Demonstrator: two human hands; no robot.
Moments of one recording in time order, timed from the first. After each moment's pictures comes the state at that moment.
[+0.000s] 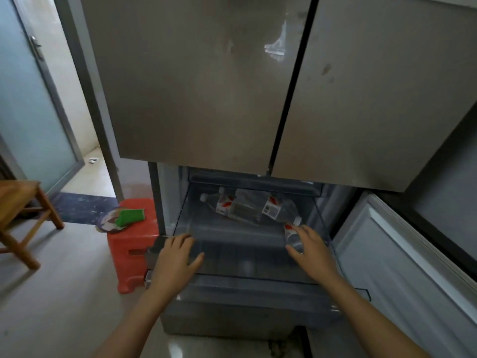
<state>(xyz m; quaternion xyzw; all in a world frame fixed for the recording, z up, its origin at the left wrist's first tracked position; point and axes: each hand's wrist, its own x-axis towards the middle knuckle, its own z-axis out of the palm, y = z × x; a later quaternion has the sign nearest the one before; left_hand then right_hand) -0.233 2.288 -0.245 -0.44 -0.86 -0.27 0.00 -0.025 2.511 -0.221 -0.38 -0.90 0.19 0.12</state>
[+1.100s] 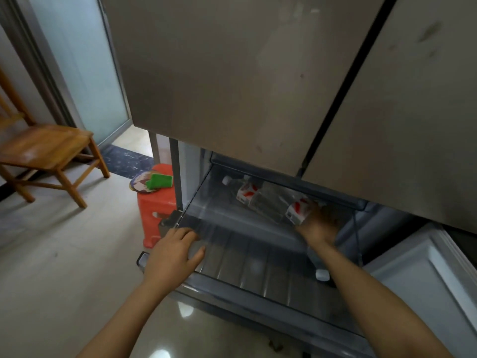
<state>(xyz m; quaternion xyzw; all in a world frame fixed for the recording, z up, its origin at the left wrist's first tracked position) -0.225 2.294 -0.258 -0.39 -0.89 -0.21 0.09 -0.130 2.615 -0.260 -0.45 -0.89 0.02 0.01</state>
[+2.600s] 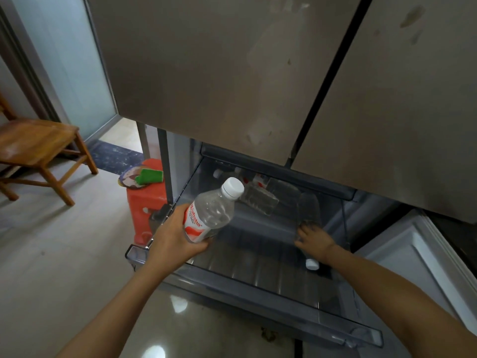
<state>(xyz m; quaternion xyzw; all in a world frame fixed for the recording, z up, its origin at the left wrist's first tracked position) -0.215 2.313 -0.236 -0.29 -0.82 -0.49 -0.07 -0.083 2.659 -0.303 -0.01 -0.93 -0.29 -0.23</state>
